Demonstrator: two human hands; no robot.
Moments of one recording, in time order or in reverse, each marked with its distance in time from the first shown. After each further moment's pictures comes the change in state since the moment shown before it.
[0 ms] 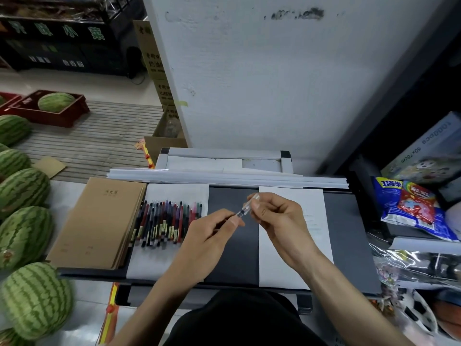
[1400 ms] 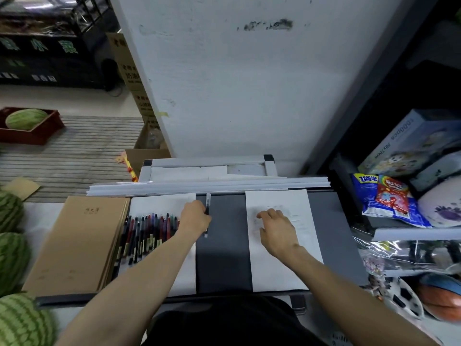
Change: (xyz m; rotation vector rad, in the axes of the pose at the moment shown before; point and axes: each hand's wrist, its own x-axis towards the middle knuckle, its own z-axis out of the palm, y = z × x) left_hand 0.138 -0.126 0.006 0.685 0.013 -0.416; right_hand 0.064 0.096 -0.095 -1.726 0.109 -0.039
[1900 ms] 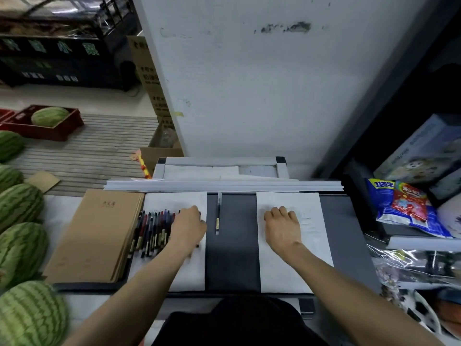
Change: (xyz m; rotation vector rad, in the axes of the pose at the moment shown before) left_hand -0.024 -0.045 -0.008 0.165 0.130 0.015; right_hand 0.017 -0.013 0.012 -0.302 0.003 -0.057
